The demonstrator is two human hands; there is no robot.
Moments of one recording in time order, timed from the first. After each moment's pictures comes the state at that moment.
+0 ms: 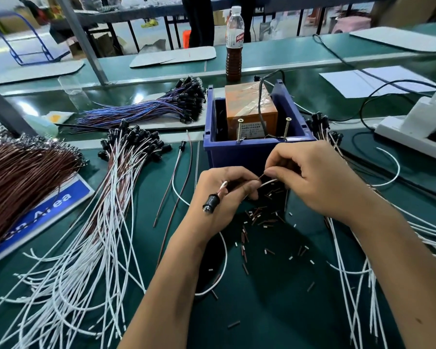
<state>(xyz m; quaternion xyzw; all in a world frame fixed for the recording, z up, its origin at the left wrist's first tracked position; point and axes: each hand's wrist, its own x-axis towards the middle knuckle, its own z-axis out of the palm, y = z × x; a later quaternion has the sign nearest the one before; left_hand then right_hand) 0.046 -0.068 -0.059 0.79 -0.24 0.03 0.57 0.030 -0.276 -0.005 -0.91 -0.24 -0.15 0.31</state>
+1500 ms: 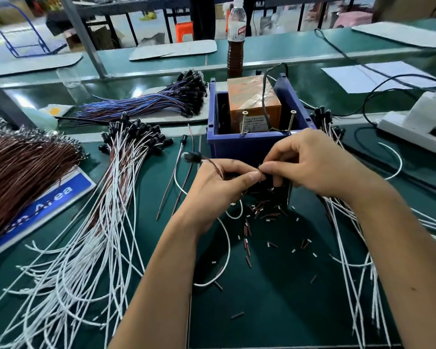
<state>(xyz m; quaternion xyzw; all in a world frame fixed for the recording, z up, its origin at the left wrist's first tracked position) 0.042 -0.066 -0.051 0.70 -0.14 -0.08 0.69 0.045 -0.274 0.001 -0.91 -0.20 0.00 0.37</state>
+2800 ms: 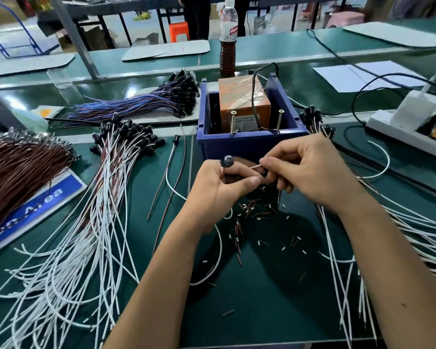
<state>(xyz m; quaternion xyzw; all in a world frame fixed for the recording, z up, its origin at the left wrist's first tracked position) 0.033 -0.080 -0.046 0.69 -0.20 -0.05 0.70 0.031 -0.277 -0.021 -0.84 -0.13 -0.07 0.52</state>
